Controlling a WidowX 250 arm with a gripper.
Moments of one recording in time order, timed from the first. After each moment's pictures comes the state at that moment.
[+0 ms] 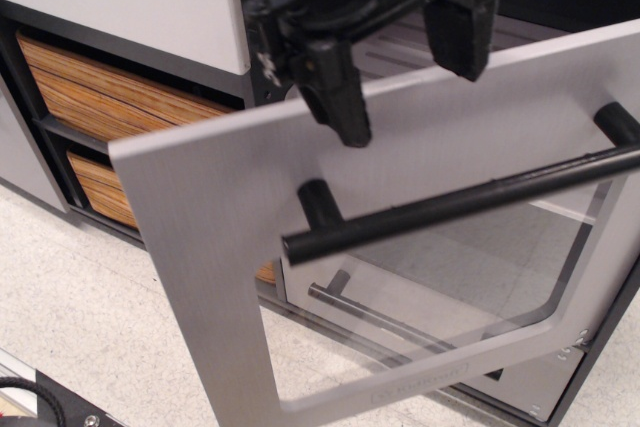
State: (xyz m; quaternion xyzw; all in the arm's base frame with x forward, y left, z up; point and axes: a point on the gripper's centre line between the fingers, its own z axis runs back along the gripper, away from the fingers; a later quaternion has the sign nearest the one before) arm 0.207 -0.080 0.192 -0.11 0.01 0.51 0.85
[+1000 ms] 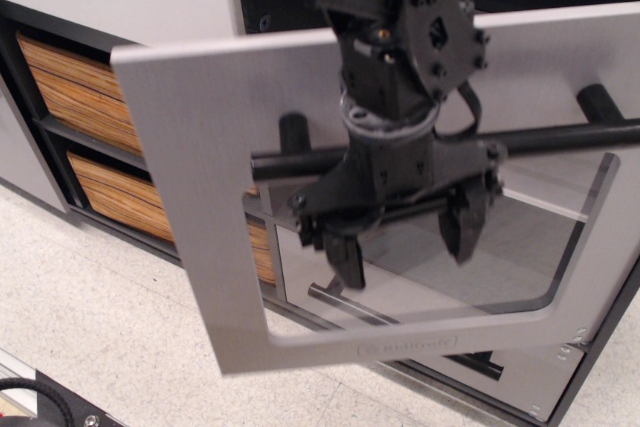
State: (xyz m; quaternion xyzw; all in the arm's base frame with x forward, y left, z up) arm 0.221 -0.079 0.078 -0.06 -0.05 0.37 0.93
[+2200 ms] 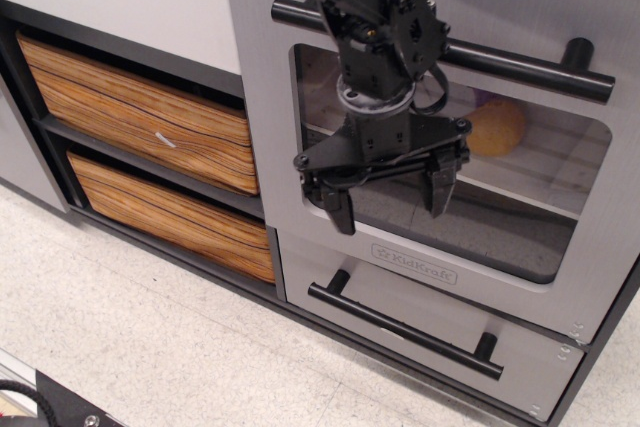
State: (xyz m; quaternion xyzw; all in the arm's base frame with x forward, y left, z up) arm 0.277 -0.046 0.041 -0.05 -0.08 0.34 0.93
